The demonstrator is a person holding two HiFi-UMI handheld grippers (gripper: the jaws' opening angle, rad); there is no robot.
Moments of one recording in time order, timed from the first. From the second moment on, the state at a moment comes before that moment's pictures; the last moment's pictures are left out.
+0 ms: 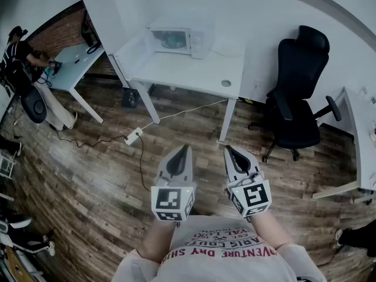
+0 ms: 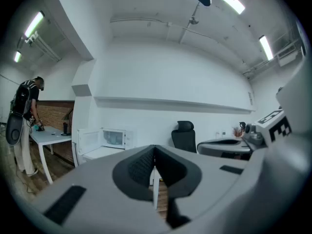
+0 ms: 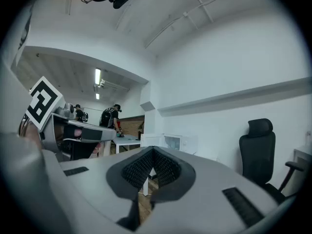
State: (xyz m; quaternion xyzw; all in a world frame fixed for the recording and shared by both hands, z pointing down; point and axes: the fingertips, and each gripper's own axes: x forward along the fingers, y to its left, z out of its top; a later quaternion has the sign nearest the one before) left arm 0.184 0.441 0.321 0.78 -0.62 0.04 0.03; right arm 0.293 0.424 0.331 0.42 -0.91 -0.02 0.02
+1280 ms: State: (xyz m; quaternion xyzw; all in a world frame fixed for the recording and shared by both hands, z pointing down) left arm -0.036 0.259 0.338 0.77 -0.63 0.01 0.09; right arm 0.096 0.241 0.362 0.42 -0.91 0.04 0.06
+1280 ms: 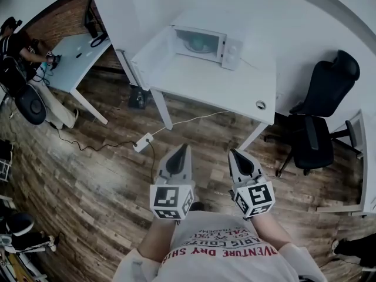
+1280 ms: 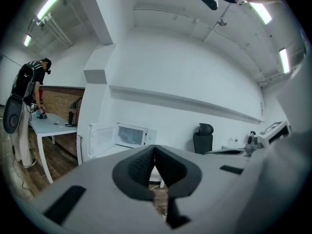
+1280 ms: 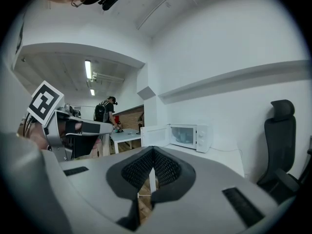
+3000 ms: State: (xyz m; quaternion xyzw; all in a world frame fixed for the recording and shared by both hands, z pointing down) left arm -0.163 -0.210 0.376 0.77 -0.62 0.05 0.11; right arm -0.010 -0.239 0.355 0.44 -0.90 0.05 0.04
